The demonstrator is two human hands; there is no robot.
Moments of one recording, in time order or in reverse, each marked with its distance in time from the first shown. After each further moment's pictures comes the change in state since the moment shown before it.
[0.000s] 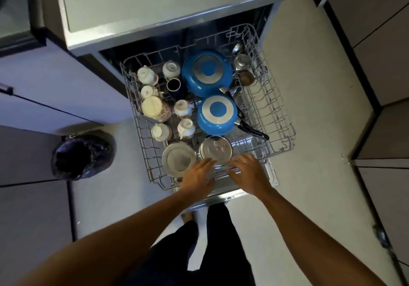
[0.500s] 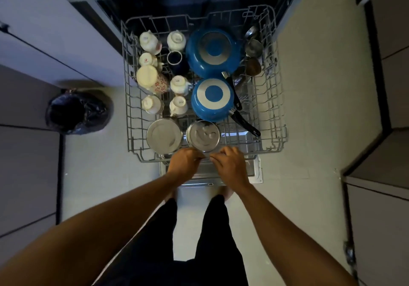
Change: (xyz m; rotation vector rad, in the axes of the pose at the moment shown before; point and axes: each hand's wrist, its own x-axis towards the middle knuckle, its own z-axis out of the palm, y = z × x) left_hand 0.018 0.026 0.038 0.006 0.258 -0.118; right_hand -0.001 0.015 0.000 0.014 -0.010 -0.050
